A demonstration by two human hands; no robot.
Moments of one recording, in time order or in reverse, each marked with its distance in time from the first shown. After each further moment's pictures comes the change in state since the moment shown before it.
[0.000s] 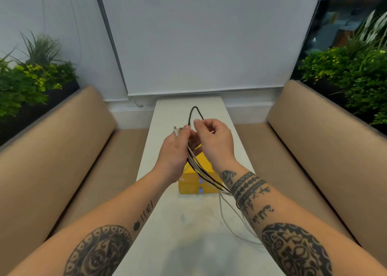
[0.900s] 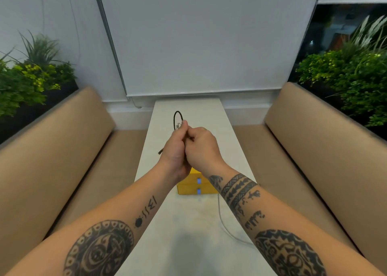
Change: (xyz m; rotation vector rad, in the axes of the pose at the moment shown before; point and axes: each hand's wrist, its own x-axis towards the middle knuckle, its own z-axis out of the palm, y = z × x) left_hand -0.001 0.009 0.017 -0.375 0.077 -0.293; right_hand -0.018 -0.014 0.011 -0.227 -0.247 -0.139
